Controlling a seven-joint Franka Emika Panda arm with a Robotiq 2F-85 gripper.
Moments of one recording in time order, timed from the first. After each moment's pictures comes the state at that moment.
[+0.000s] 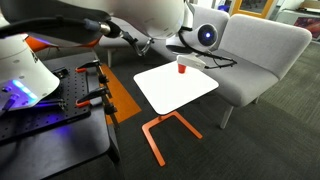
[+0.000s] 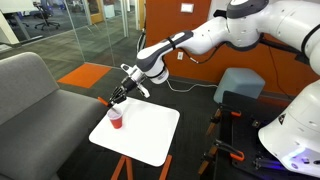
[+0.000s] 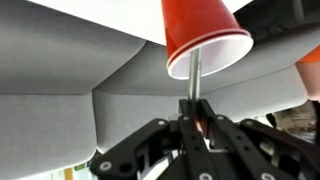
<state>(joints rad) -0.99 1.47 0.98 -1.76 -0.14 2.87 -1.35</state>
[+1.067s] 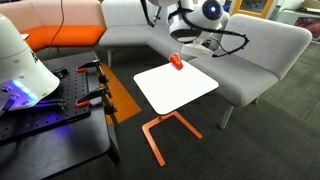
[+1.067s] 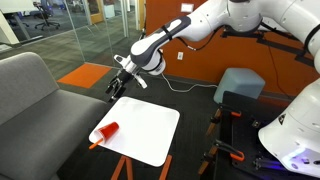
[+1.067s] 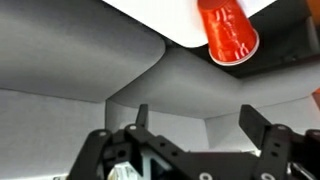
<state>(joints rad) -0.87 1.24 0.90 -1.77 -0.15 2.90 -1.21</state>
